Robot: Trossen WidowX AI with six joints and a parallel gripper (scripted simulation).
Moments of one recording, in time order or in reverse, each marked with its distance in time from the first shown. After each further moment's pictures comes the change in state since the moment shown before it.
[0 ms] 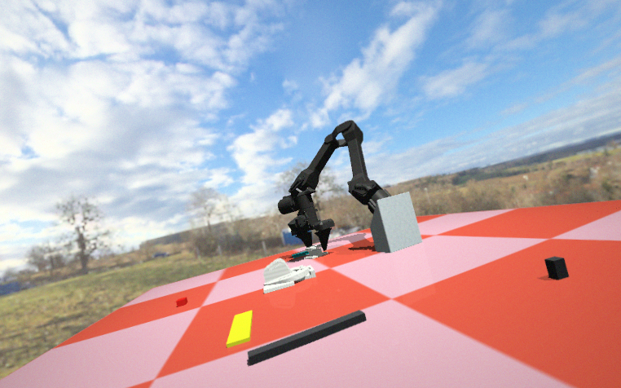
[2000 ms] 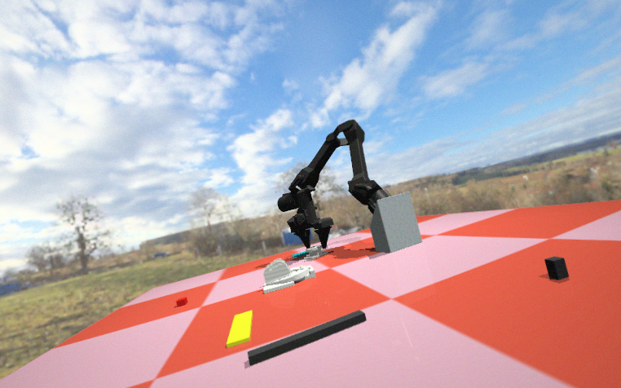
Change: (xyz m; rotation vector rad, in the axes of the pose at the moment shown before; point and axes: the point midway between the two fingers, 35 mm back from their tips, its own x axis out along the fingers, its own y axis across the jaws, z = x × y) arm -0.008 -0.005 -0.001 0.012 -0.006 -0.021
